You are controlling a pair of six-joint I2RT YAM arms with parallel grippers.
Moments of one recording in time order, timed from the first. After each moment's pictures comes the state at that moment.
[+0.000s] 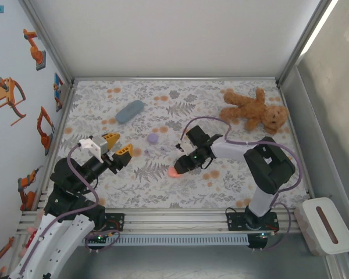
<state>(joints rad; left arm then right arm) -0.47 0.32 0.54 -0.15 0.31 -0.10 0.69 1.73 0.93 -0.42 -0.55 0.17</state>
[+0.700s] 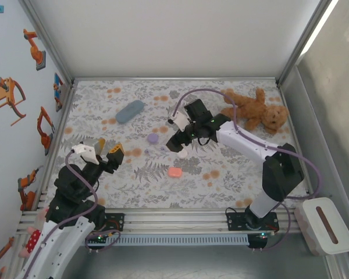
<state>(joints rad) -0.47 0.18 0.45 -0.29 -0.05 -0.21 0.69 1.66 1.29 -0.56 -0.36 -0.24</state>
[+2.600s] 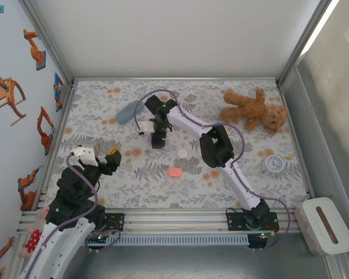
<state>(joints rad) -0.47 0.16 0.44 -0.39 -0.15 -0.22 0.77 2.56 2.32 -1.05 -0.27 -0.94</state>
